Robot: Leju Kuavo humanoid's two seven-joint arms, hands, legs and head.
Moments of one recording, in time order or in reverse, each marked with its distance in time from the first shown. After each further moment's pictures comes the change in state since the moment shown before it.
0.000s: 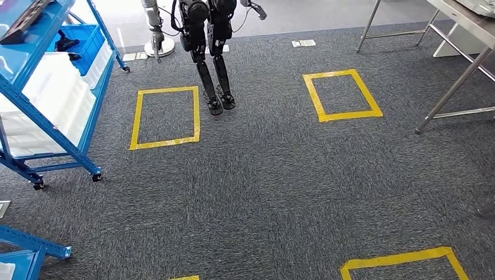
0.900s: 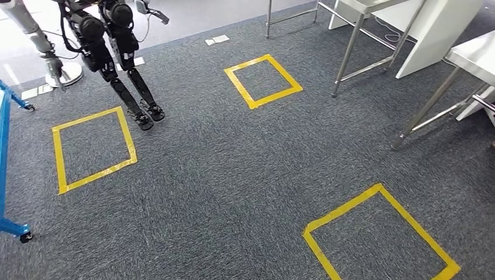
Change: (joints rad) left arm 0.003 0.007 0.015 0.000 0.012 -0.025 -0.001; right arm 0.001 0.007 0.023 -0.002 -0.008 0.021 -0.005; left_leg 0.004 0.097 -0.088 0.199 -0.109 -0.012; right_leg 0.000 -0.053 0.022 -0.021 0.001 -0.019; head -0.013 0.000
